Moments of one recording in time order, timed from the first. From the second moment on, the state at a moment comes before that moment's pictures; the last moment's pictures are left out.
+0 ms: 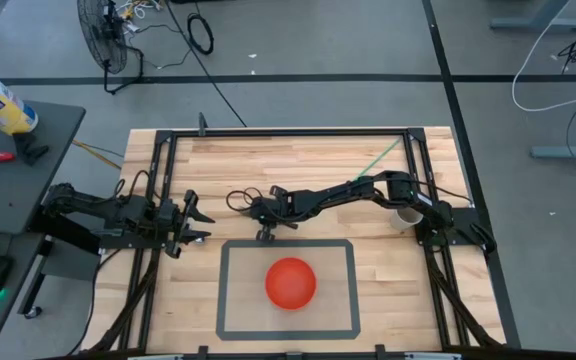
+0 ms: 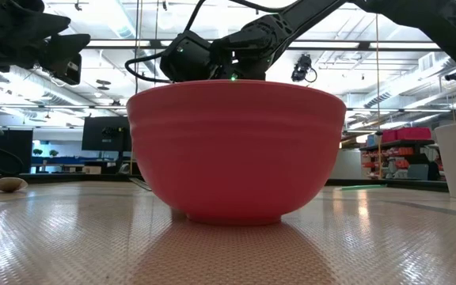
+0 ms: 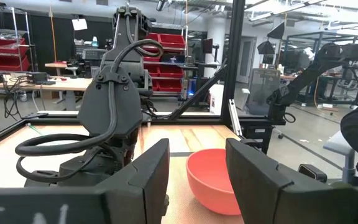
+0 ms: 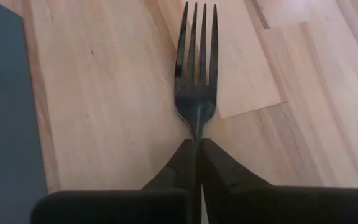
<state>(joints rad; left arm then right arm) -0.26 0.06 0.01 0.18 -0.10 -0.07 0.00 2.31 1.68 -0.36 0.21 0.18</state>
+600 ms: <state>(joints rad) -0.26 0.06 0.01 0.18 -0.10 -0.07 0.14 2.07 1.68 -0.66 0.19 0.08</state>
